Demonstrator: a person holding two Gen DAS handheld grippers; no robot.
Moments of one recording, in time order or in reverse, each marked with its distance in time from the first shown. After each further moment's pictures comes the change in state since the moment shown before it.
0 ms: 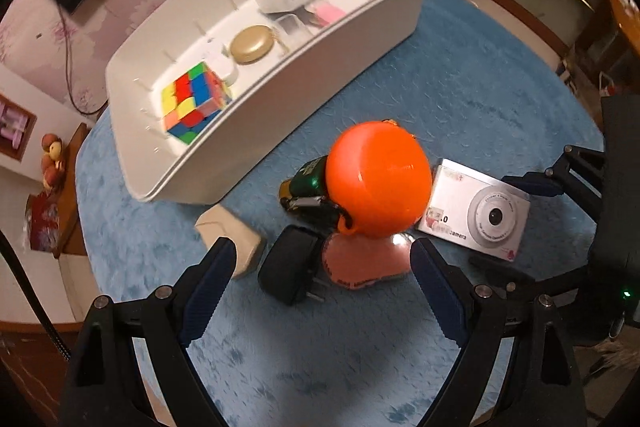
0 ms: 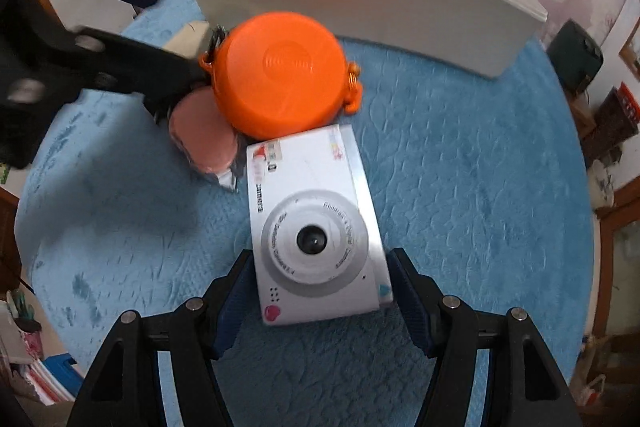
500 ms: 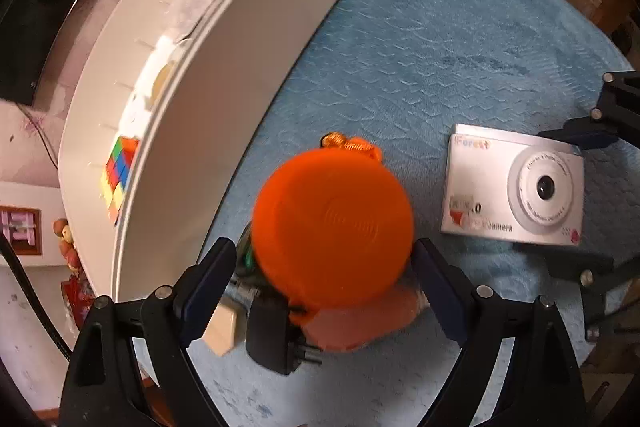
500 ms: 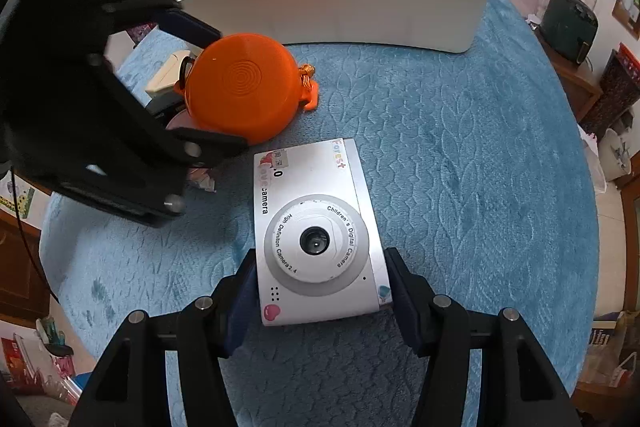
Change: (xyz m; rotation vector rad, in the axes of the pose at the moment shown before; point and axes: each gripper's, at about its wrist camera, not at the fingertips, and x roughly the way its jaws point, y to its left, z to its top) left arm 0.046 -0.059 0.027 0.316 0.083 0.084; right arm -0.011 -0.037 -0.011 0.126 0.010 0.093
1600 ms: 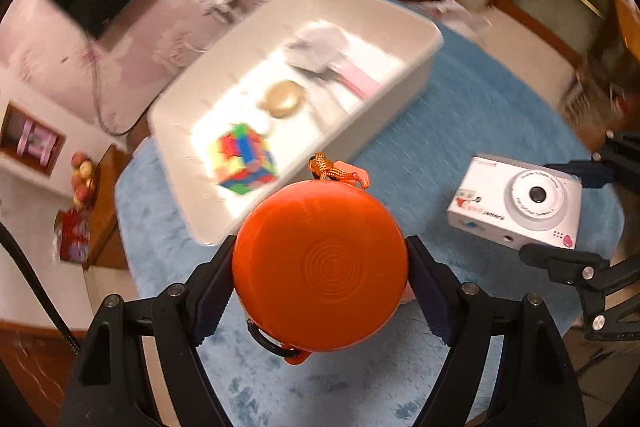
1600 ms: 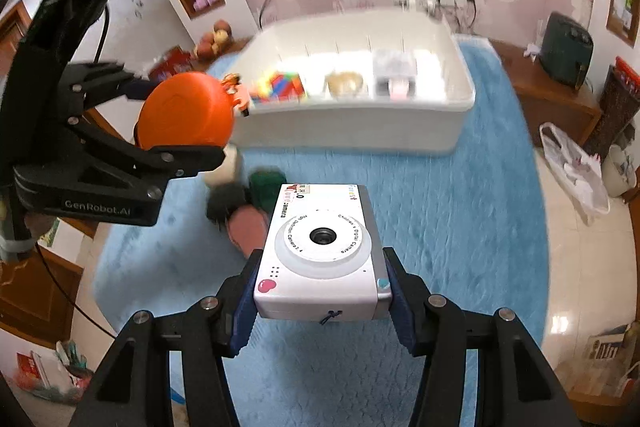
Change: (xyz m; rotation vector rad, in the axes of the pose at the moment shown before) left arm -0.112 0.062 -0.033 -0.353 -0.138 0.020; right arm -0.114 -0.003 0.059 0.028 -0.177 0.079
